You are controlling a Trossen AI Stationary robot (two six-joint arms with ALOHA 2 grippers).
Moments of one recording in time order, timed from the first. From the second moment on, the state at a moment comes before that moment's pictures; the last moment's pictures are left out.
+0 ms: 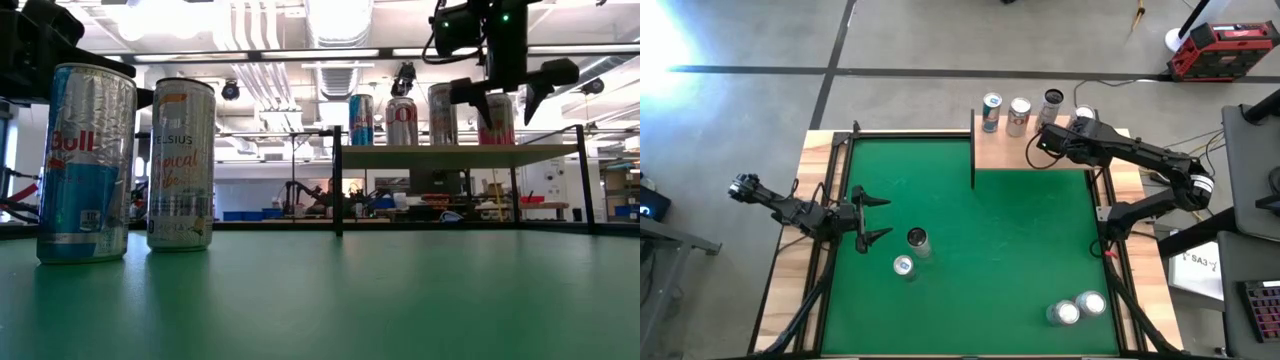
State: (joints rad) left arm -0.43 0.07 0.02 0.06 -0.59 0.01; right arm -0.53 1.33 1.20 -1.34 0.67 1.39
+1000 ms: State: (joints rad) left arm -0.43 0.07 0.02 0.06 -0.59 0.01; right arm -0.53 1.33 1.20 -1.33 0.73 1.41
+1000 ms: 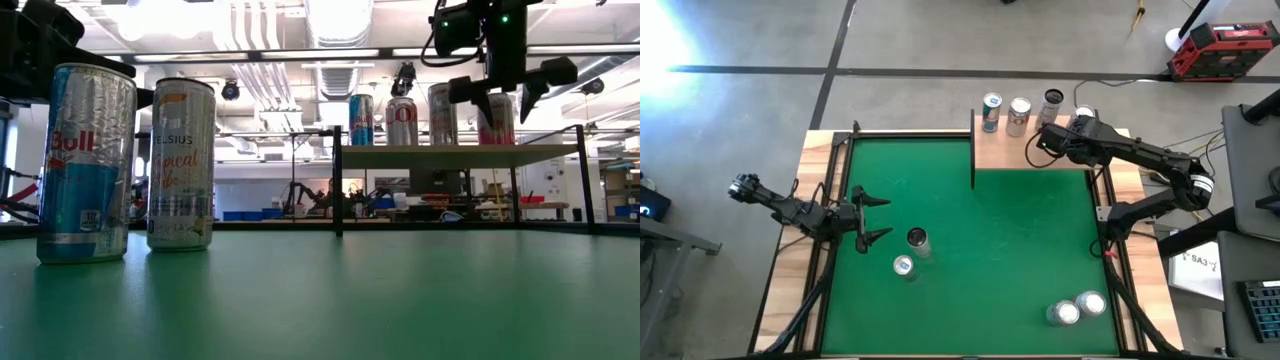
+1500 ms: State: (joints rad) left arm -0.43 0.07 0.02 0.06 -0.59 0.01; right arm -0.53 1.33 1.20 -1.31 0.79 1.36
